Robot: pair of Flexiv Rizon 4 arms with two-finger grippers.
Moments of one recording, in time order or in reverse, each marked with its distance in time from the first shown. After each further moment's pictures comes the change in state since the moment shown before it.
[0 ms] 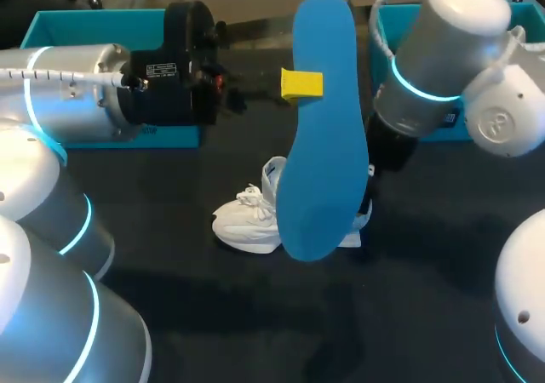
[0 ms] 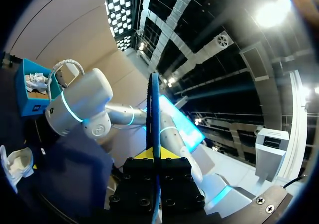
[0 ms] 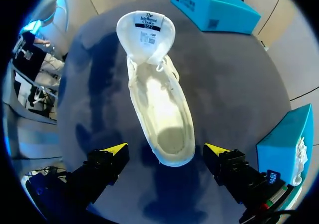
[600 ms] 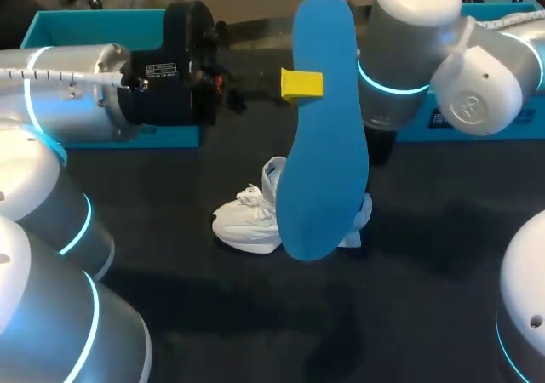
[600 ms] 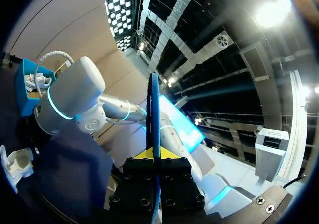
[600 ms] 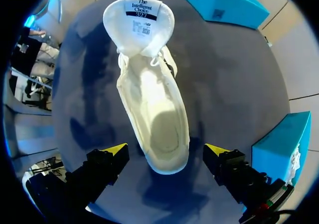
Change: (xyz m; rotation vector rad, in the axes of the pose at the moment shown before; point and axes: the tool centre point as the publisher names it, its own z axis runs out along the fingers) left arm 0.000 0.000 0.000 0.000 0.000 0.000; right arm -0.012 0.006 0.007 0.122 -0.025 -0.046
